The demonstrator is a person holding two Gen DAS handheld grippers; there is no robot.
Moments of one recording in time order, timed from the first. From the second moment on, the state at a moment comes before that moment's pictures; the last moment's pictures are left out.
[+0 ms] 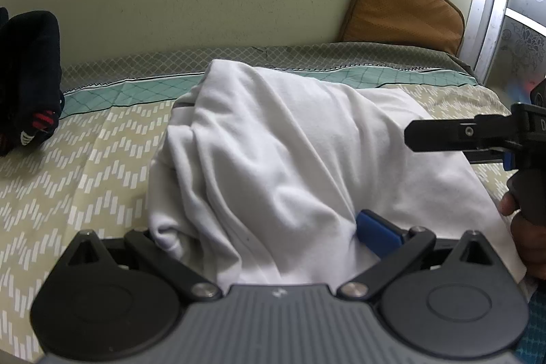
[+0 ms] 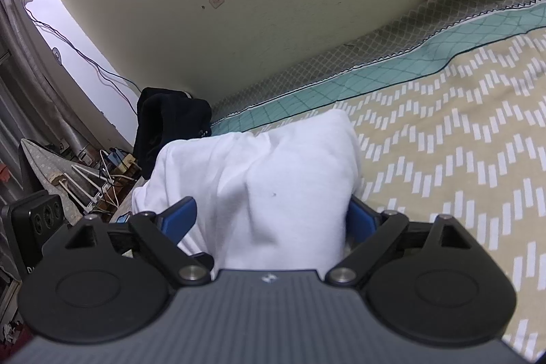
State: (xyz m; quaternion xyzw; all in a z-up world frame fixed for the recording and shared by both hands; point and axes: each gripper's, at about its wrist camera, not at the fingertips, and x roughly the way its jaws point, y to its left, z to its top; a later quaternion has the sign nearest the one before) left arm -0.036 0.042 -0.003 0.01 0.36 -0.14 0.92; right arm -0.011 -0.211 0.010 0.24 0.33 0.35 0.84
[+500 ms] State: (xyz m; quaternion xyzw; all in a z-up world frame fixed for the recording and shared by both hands) left arm -0.039 0.045 -0.003 0.00 0.36 -0.14 0.92; right arm -0.020 -0.214 0.008 0.24 0.33 0.35 0.84
